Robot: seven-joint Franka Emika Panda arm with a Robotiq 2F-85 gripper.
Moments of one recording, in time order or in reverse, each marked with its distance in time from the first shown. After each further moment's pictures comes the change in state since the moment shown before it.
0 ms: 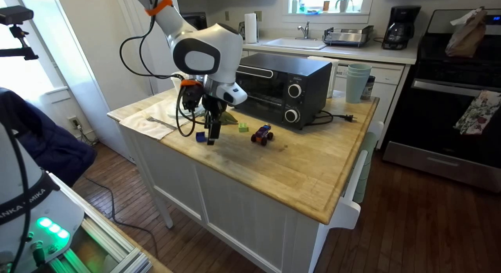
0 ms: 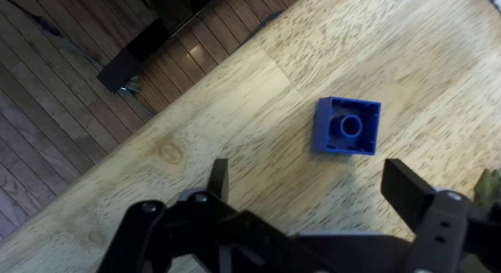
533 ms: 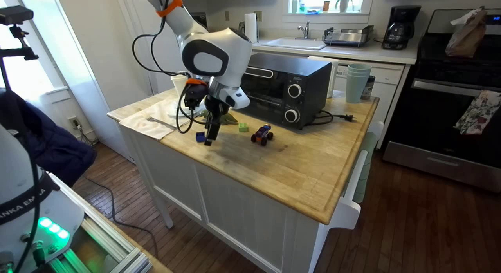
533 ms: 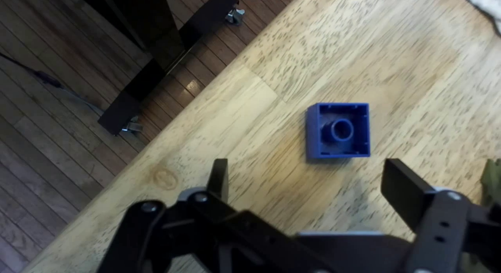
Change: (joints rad) arm -0.024 0.052 0.000 0.072 0.045 -0.119 0.069
